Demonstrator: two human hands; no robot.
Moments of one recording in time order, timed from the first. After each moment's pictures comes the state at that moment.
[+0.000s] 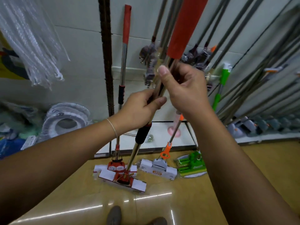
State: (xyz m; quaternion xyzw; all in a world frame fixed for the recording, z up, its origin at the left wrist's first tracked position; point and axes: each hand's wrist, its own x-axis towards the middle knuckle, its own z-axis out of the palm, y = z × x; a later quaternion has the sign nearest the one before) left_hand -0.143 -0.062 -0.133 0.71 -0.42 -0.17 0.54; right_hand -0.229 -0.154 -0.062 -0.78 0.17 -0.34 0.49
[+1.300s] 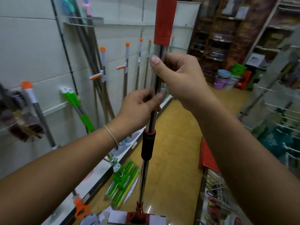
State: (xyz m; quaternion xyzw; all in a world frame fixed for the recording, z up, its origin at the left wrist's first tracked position) left_hand -0.543 -0.384 -0.019 0.41 -0.64 -0.37 0.54; right_hand -0.663 -0.380 0.057 -0.70 0.37 -0.54 0.28
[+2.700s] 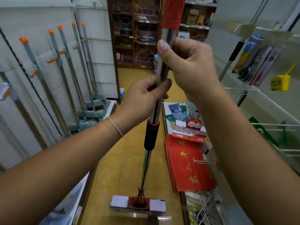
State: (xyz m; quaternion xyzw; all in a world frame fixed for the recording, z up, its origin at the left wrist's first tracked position) left_hand -0.897 -0.889 -0.011 0.25 -0.74 -0.47 0.40; right_hand -1.009 -0.837 0.044 -0.59 0.51 -0.62 0.08
